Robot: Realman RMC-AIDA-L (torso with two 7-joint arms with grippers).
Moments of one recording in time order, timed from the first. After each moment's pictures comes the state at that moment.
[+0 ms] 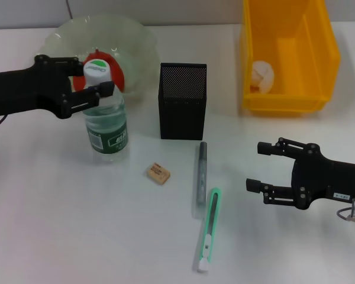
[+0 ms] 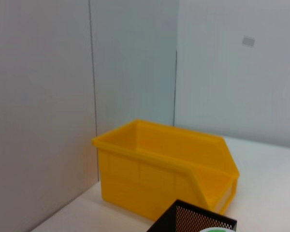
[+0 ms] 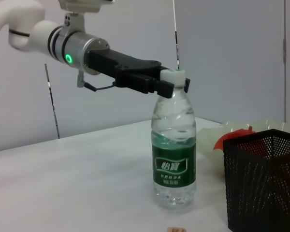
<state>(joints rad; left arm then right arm) -0.45 -2.06 0.81 0.97 1.90 1.53 -1.44 0.44 2.08 -0.48 -0.41 -2.11 -1.62 0.88</state>
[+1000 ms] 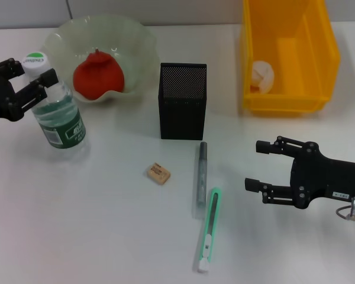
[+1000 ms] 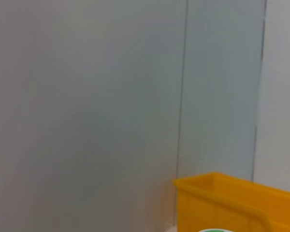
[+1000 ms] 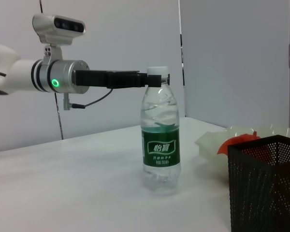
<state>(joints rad) -0.40 -2.06 0.37 0.66 1.86 1.61 -1.14 0.45 2.08 -0.48 -0.41 -2.11 -1.63 0.86</state>
